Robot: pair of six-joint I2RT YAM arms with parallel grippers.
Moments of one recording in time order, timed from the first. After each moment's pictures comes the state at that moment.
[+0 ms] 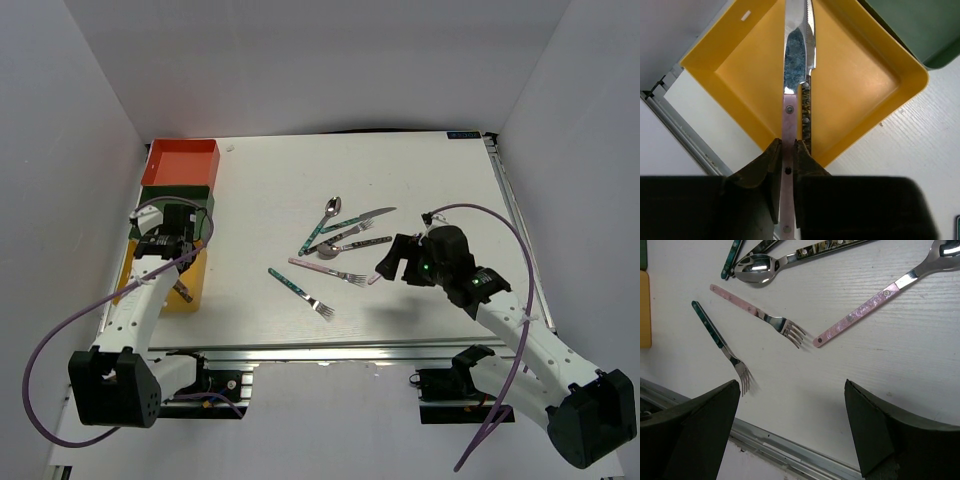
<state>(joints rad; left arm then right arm) -0.05 1.14 0.90 -0.87 -0.65 -0.64 0.49 0.91 0.62 -0.39 -0.12 0.57</state>
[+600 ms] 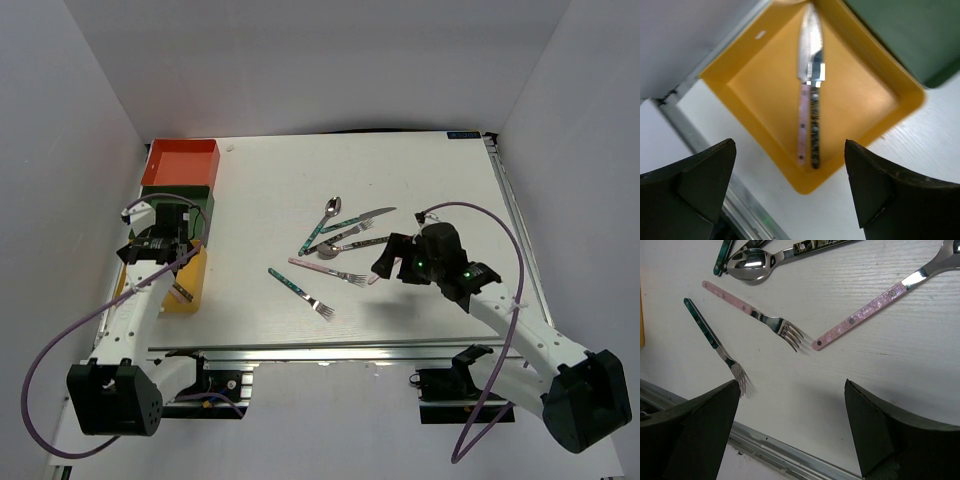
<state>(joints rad) -0.03 1.11 0.91 -0.87 -0.71 -0.62 0.49 0.99 0.62 -0.33 -0.15 0.57</state>
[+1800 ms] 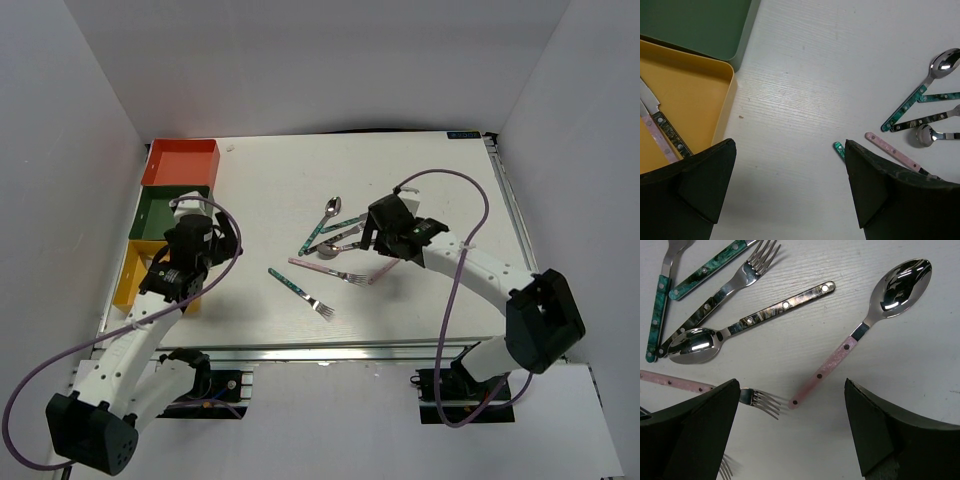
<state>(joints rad) -0.31 0.89 0.77 -0.50 -0.35 -0.47 0.66 1.43 1.00 -0.51 0.38 0.70</state>
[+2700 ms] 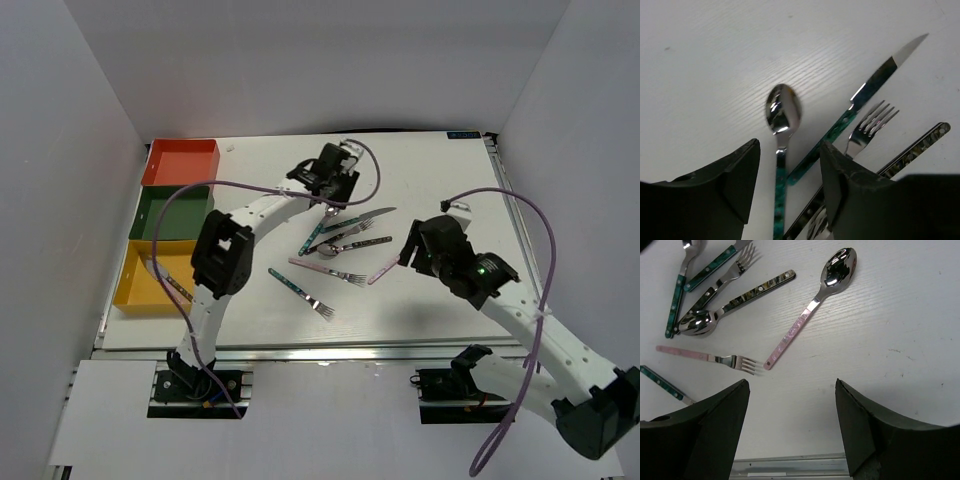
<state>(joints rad) -0.64 2.16 1.86 -0.45 -0.15 -0.07 0.62 0.96 0.86 -0.70 0.38 0.70</state>
